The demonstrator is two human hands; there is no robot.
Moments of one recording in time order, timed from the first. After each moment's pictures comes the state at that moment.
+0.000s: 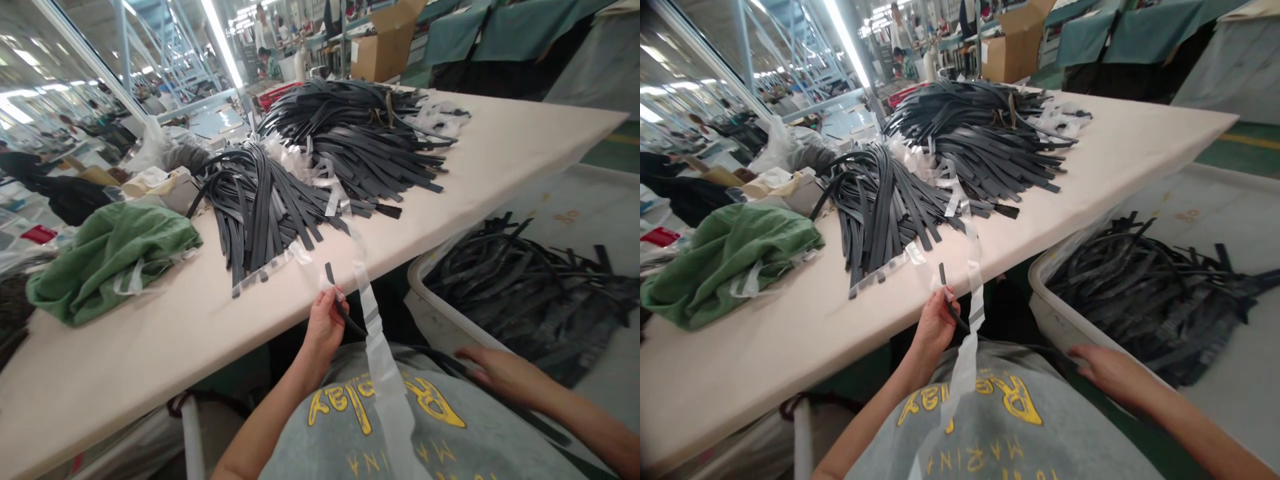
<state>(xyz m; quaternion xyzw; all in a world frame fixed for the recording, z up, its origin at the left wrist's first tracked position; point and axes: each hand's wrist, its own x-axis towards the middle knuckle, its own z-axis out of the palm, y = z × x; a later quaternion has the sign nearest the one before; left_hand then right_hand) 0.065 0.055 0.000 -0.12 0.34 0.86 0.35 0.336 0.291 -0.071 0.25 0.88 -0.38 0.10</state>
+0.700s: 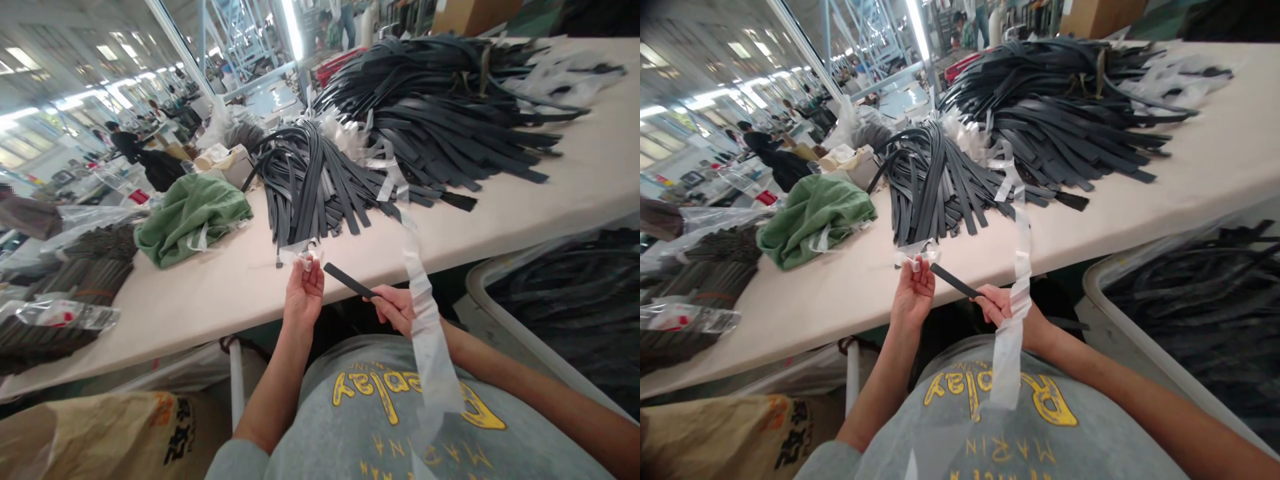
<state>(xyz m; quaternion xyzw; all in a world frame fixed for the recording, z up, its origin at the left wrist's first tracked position) 0.007 -0.027 0.059 -0.22 0.33 0.90 0.15 0.128 0.149 0.030 -0.05 0.84 -0.53 -0.02</state>
